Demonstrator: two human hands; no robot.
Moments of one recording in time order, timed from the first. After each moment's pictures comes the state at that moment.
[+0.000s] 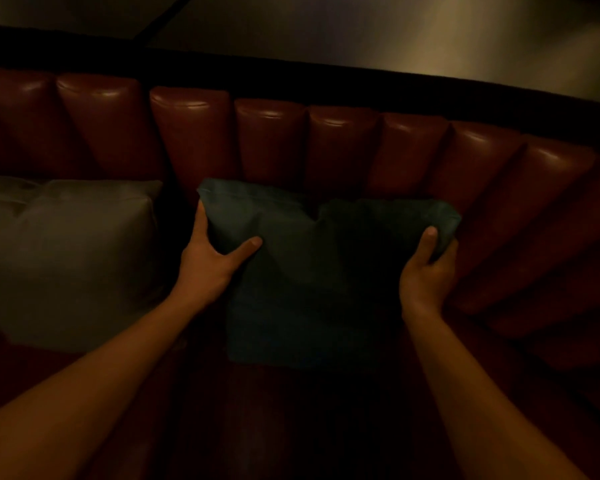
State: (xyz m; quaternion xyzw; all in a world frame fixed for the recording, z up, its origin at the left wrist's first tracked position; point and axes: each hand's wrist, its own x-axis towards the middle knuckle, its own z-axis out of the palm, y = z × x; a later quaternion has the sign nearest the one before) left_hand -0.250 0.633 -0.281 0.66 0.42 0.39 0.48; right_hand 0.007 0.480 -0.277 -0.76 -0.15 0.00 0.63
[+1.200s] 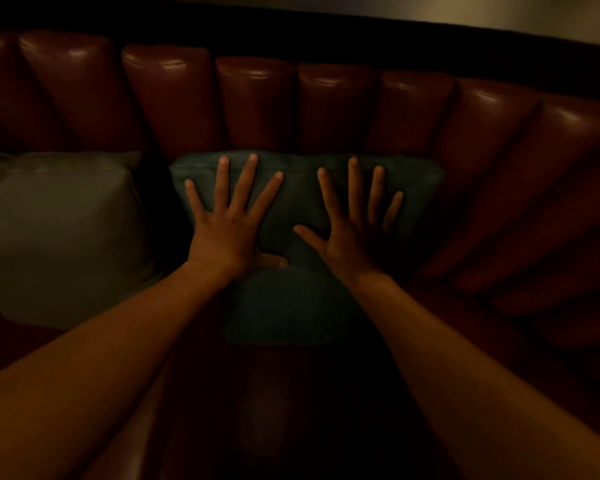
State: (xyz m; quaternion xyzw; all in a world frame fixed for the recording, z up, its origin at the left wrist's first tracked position) left_hand -0.209 0.622 -0.279 0.91 0.41 0.06 -0.06; right_hand -0.025 0.527 -0.314 -0.81 -0.52 -0.20 0.16
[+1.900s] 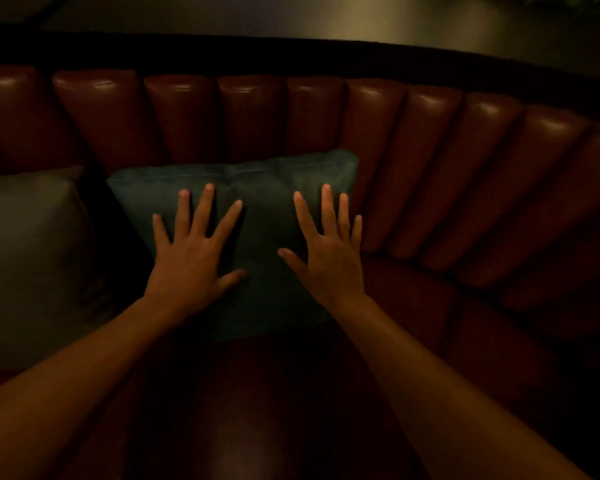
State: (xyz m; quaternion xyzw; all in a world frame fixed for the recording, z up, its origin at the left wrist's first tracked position) left_hand -0.232 0.555 -0.268 0.94 0.32 0.08 -0.01; right_hand -0.047 0.416 -0.293 -0.84 -0.50 -0.10 0.18
